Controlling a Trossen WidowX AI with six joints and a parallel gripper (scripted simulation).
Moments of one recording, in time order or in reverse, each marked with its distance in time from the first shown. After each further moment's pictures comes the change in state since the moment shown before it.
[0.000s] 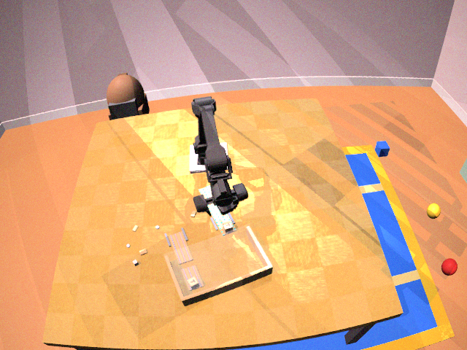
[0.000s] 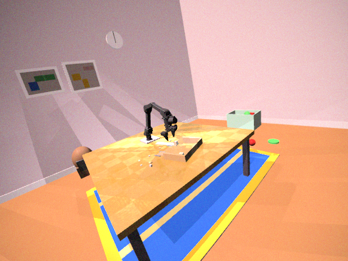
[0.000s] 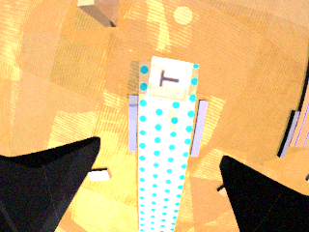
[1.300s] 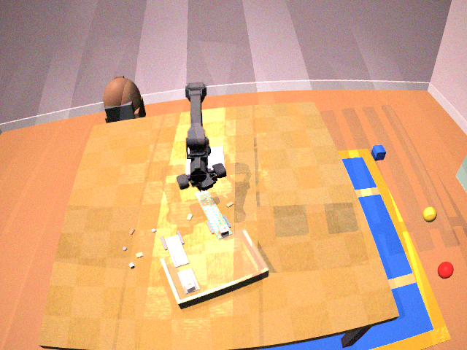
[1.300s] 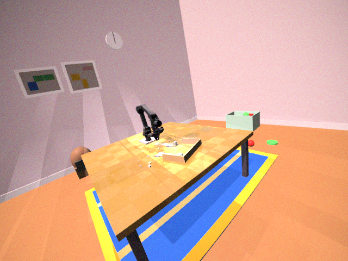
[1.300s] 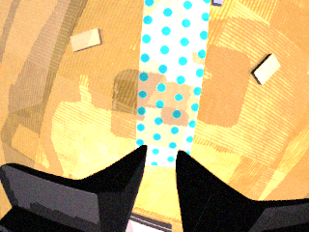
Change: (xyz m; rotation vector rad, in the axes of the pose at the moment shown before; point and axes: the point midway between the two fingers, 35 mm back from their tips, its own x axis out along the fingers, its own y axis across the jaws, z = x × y) arm 0.013 -0.017 -0.151 -0.033 0.010 -0.001
